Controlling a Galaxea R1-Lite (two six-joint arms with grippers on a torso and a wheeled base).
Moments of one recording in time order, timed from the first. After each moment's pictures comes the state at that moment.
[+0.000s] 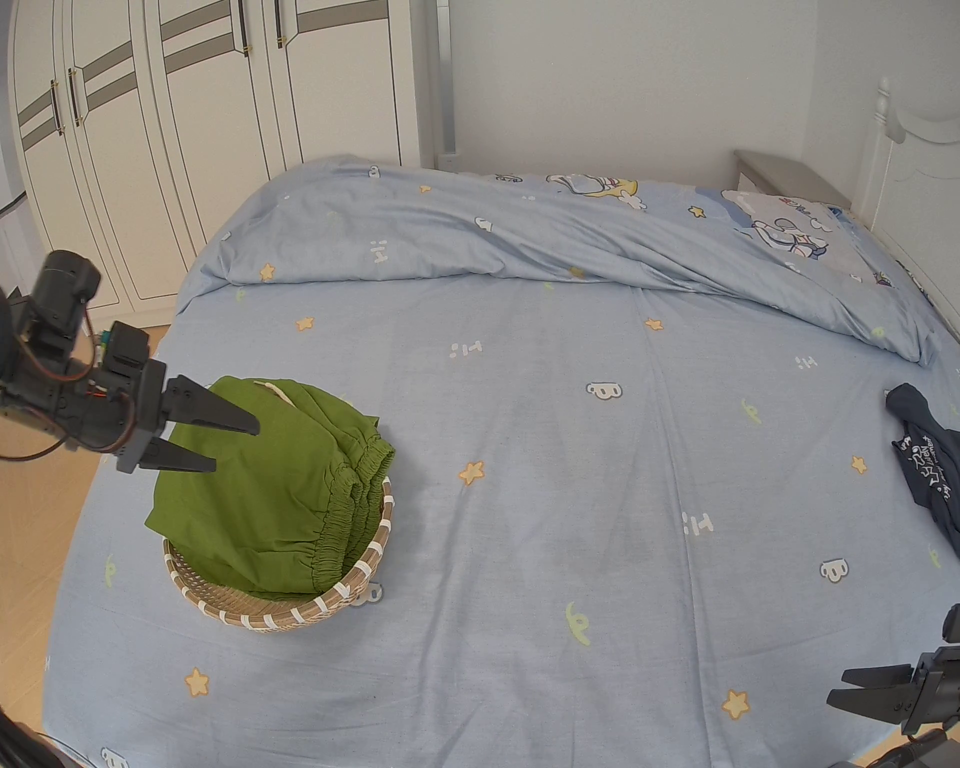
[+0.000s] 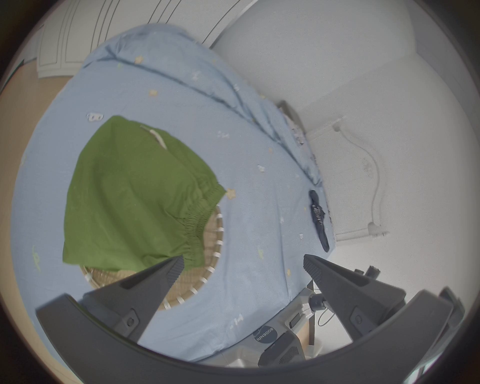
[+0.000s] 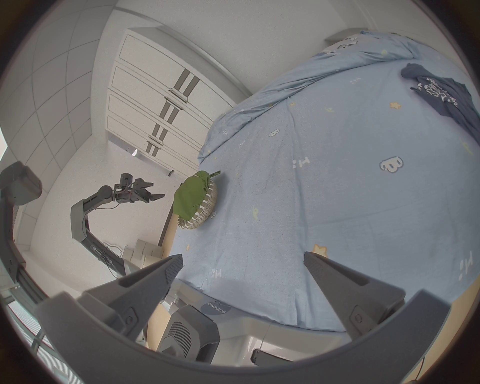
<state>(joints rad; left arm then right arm) 0.05 1.63 -1.32 0.62 -0.76 -0.12 -0.24 0.54 -0.24 0.30 0.87 0.15</state>
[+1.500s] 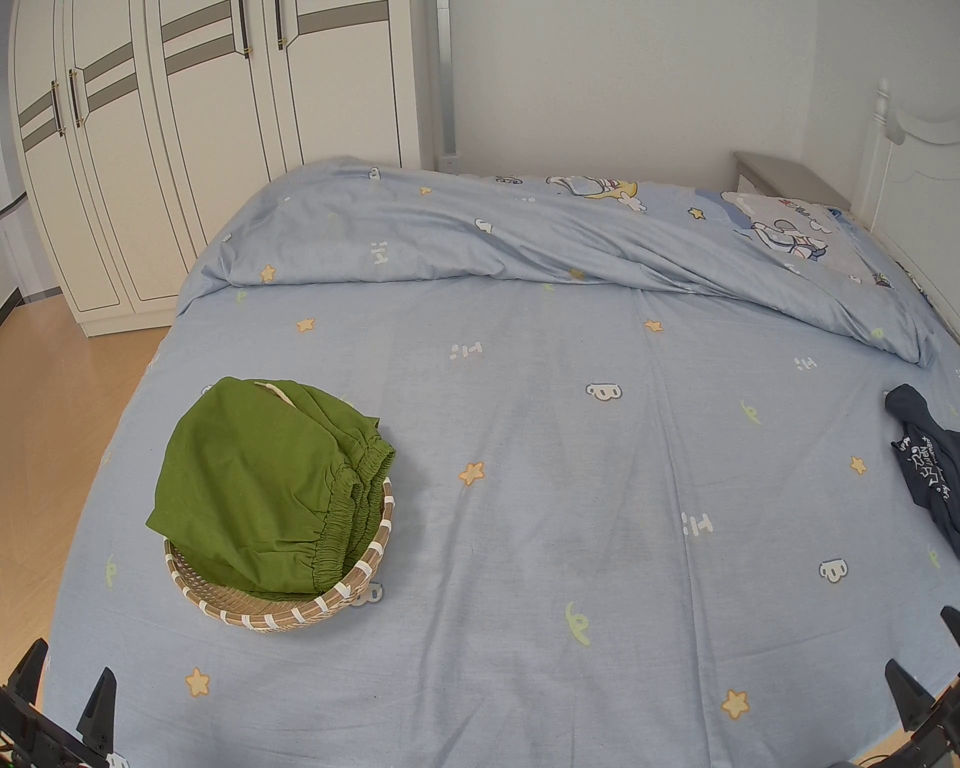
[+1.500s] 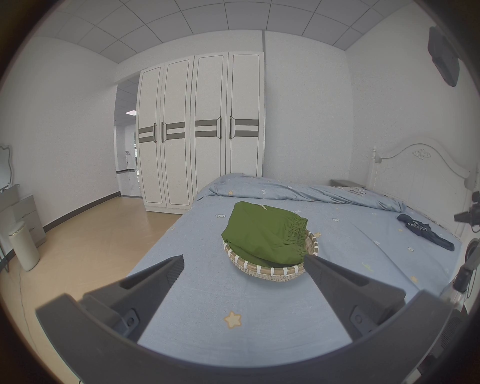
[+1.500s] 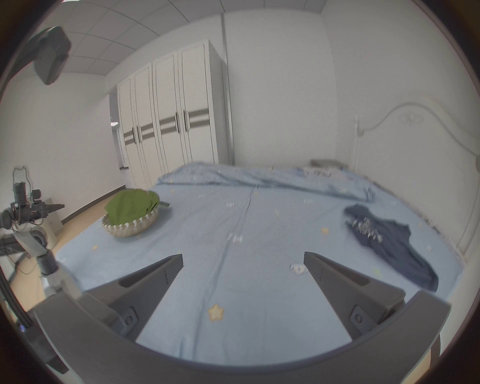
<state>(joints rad) -0.14 0.11 -0.03 -0.03 0.19 -0.05 -0.01 0.04 -0.21 0.23 0.18 -0.06</state>
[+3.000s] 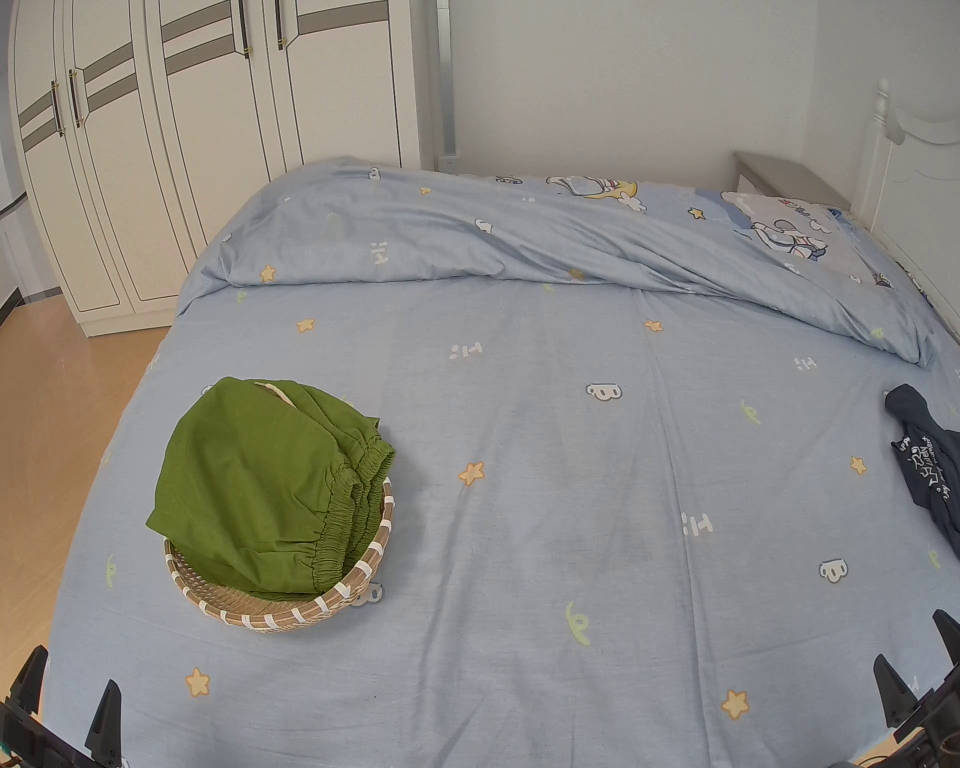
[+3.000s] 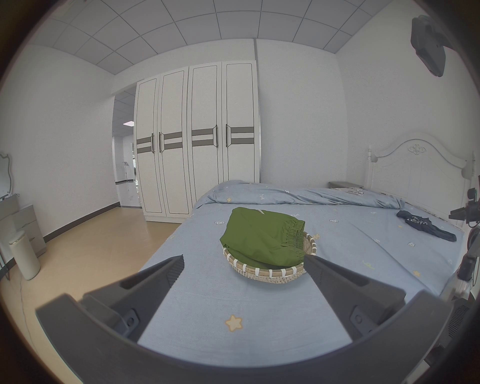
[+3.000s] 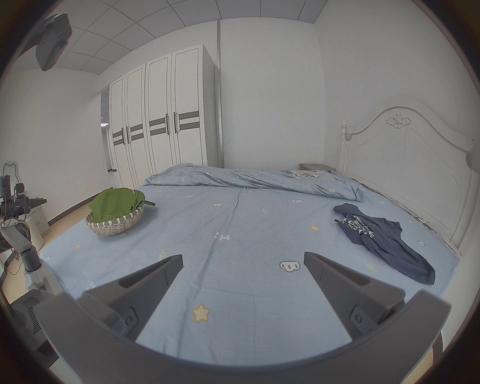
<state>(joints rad) 0.00 0.01 -0.02 0.00 0.03 0.00 0.00 0.01 -0.02 0.01 0.09 -0.06</state>
